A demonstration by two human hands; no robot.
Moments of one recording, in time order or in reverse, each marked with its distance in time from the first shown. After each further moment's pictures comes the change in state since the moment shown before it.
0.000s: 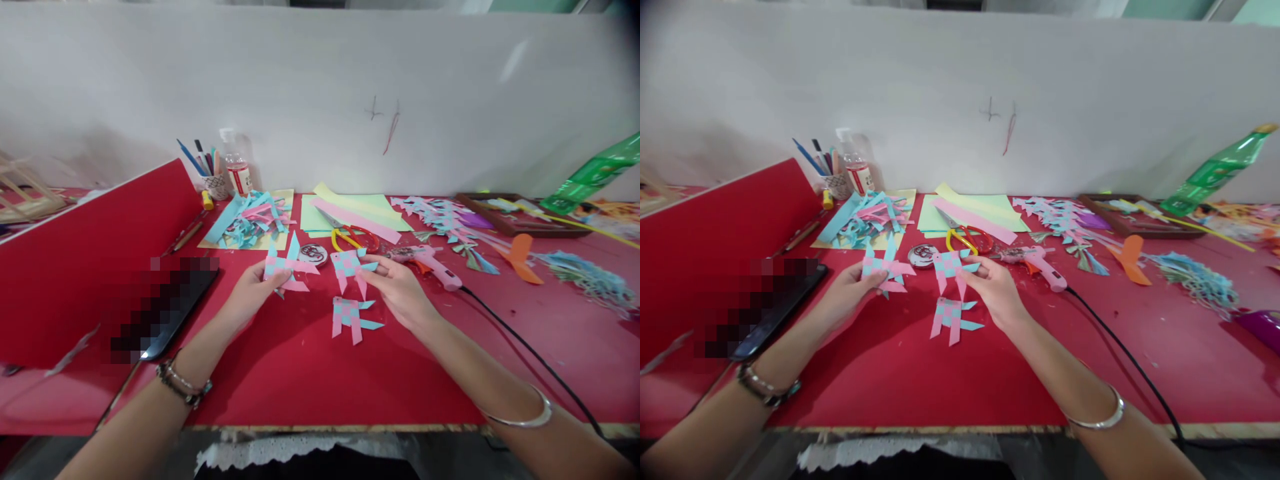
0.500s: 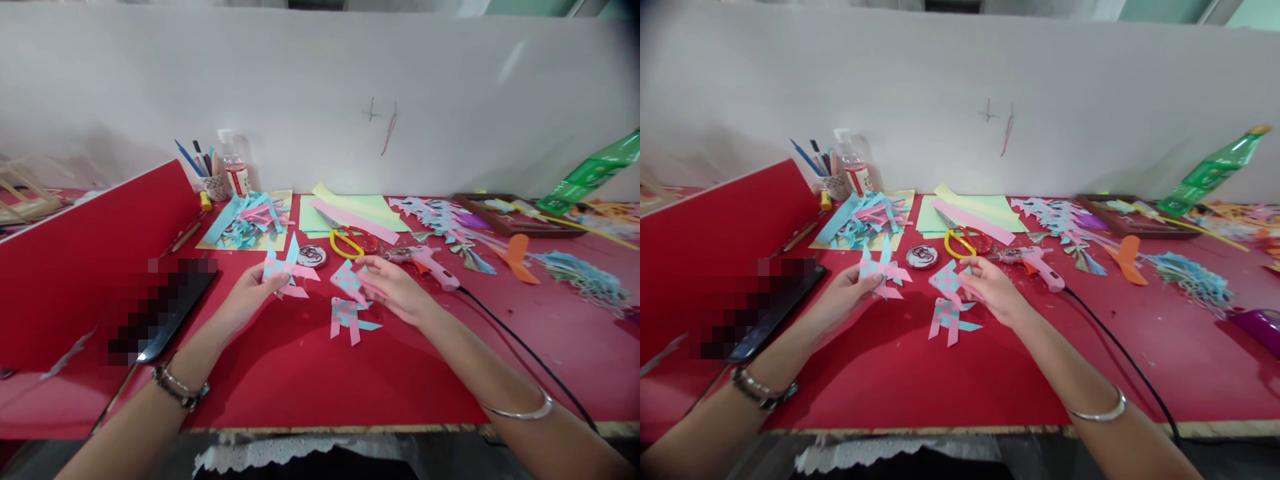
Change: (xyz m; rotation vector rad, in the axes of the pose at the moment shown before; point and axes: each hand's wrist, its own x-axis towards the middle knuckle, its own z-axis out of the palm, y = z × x) left_hand -0.001 -0.001 -0.003 -0.069 -0.060 -0.042; right_hand 0.004 -0.005 -0.008 -0.070 -0.158 0.095
